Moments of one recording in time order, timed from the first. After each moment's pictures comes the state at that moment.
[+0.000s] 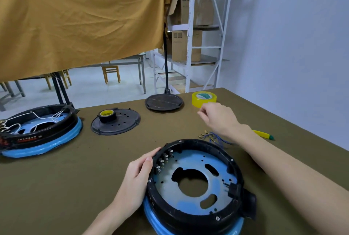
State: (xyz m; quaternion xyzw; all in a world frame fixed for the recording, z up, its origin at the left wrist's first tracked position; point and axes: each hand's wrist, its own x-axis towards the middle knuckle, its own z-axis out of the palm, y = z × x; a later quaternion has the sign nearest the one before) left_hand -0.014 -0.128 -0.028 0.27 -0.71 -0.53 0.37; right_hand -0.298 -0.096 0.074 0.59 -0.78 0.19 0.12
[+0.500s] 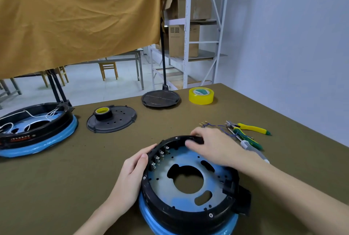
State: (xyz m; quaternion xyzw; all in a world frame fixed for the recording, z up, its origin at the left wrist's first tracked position) left_hand -0.016 -0.133 -0.029 0.25 -0.71 -0.54 0.37; right_hand -0.249 -0.037 0.049 0.59 -0.78 0.18 -0.07
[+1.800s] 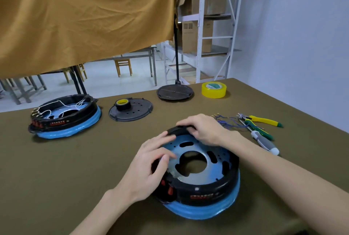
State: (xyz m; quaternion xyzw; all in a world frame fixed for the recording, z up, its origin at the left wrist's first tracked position) left_hand 0.023 -0.101 -0.009 0.19 -0.89 -0.23 0.36; right_hand -0.227 -0.079 0.046 0.72 -0.68 0.14 -0.03
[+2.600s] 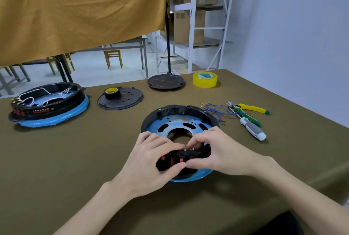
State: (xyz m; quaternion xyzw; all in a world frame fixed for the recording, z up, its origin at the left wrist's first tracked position) left_hand 0.011 -0.070 -0.012 0.14 -0.92 -0.08 0.35; right_hand -0.208 0.043 0.028 0.72 -0.63 0.25 -0.14
